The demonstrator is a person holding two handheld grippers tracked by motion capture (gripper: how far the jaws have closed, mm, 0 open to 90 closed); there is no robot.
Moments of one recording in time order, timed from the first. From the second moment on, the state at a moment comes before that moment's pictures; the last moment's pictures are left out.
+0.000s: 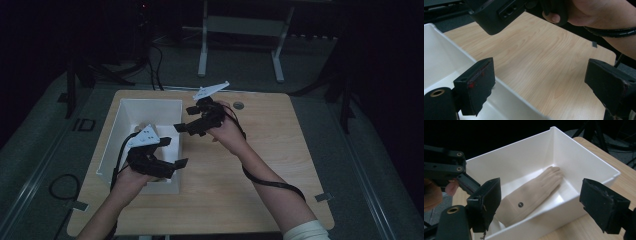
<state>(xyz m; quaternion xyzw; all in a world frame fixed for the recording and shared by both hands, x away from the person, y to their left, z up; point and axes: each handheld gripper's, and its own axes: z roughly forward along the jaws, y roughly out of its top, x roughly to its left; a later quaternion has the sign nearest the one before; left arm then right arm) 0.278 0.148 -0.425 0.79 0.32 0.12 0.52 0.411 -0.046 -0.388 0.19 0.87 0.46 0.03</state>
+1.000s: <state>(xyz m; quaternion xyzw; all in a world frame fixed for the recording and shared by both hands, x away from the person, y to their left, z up) 0.270 0.059 -0.450 0.81 0.22 0.08 0.53 0.384 -0.149 -0.428 0.20 0.87 0.45 0.06</state>
